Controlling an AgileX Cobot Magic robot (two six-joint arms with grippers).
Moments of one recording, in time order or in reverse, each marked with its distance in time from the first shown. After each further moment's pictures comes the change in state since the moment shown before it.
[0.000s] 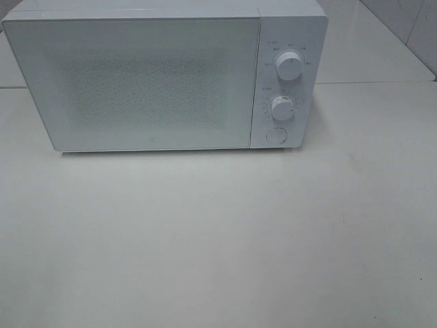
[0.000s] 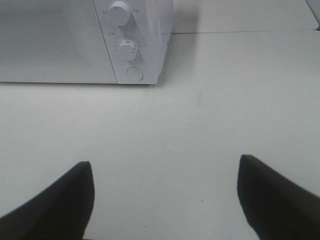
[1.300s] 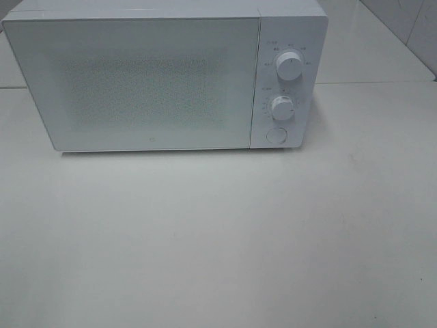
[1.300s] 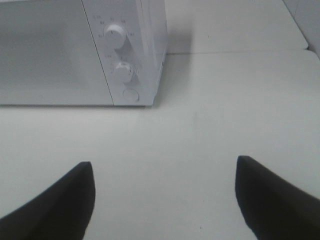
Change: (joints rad) left arm 0.000 0.000 0.000 0.000 0.001 0.000; right arm -0.009 0.020 -0.005 -0.008 -0.097 0.007
